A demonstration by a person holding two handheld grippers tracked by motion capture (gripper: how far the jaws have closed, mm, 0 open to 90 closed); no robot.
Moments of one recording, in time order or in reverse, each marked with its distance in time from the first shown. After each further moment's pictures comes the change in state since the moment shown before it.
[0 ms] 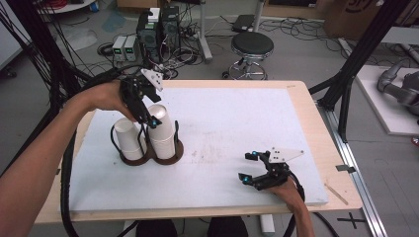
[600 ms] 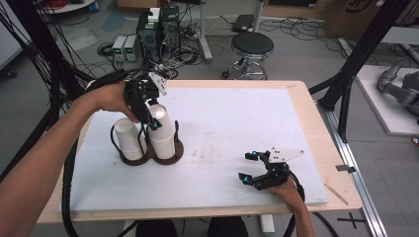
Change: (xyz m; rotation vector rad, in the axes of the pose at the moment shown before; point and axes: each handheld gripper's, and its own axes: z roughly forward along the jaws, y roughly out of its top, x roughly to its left) left arm 0.004 0.002 0.011 0.082 -0.046 -0.002; right arm 0.000 0.000 0.000 0.002 -0.003 0.010
